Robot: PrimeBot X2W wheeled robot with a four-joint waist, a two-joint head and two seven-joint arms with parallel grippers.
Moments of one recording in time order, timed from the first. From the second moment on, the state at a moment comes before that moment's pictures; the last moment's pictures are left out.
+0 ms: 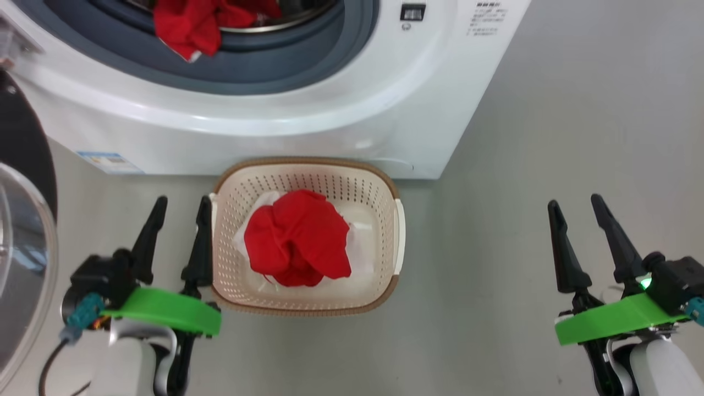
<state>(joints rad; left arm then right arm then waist) -0.38 0.07 -0.03 0.40 -0.30 -0.13 -0.26 -0.14 -0.09 -0.02 0.16 0.34 0.12 -0.26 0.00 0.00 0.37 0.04</state>
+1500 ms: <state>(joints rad) 0.05 0.05 0.11 0.06 -0.25 -0.13 -0.26 0.10 -0.08 -0.07 0.12 0.35 0.12 -0.26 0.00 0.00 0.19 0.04</state>
